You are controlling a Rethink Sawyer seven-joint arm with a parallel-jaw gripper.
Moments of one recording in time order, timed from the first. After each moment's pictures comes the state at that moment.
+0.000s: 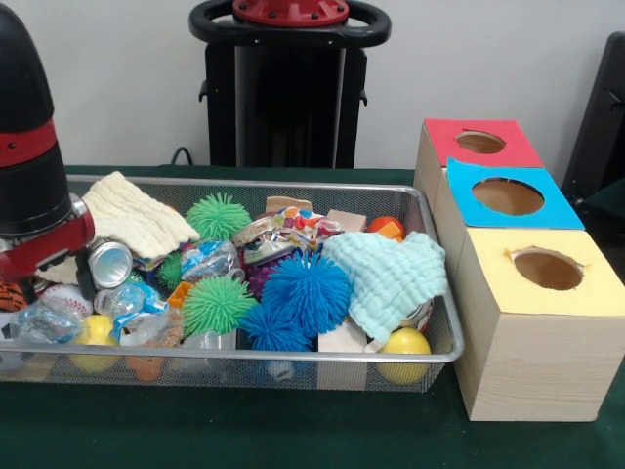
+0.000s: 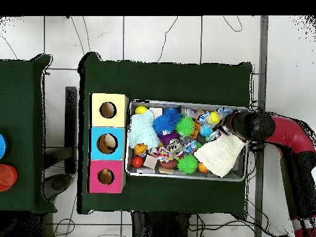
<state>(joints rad) -0.99 -0.37 0.66 1.31 -0.71 0.89 0.72</state>
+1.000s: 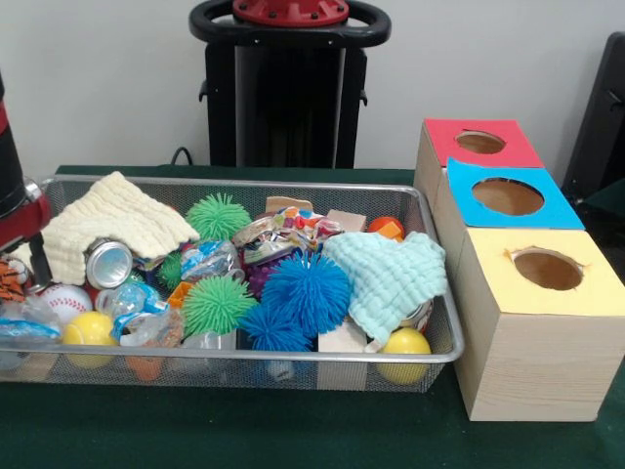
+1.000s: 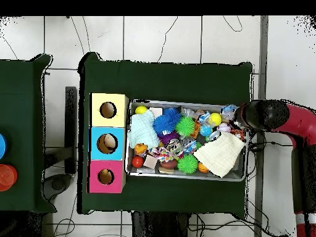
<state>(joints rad) -0.97 -0.37 0.66 1.16 -0.71 1.07 0.55</state>
